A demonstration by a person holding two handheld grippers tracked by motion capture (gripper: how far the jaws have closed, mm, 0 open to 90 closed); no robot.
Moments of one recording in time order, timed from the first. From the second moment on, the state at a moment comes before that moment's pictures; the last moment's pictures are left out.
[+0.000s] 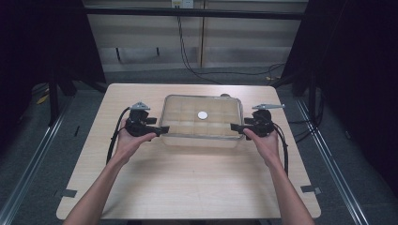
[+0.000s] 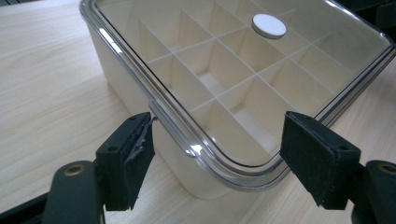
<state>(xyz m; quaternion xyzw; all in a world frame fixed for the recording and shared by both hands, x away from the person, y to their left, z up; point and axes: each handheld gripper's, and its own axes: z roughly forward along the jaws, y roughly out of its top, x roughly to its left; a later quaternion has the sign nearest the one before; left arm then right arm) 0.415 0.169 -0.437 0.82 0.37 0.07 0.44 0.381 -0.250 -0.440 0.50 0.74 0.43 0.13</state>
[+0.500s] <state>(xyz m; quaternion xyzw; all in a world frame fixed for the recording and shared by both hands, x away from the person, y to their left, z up) 0.426 0.160 -0.448 0.82 0.37 0.03 0.44 0.394 -0.244 -0.457 0.52 0.74 0.42 0.10</state>
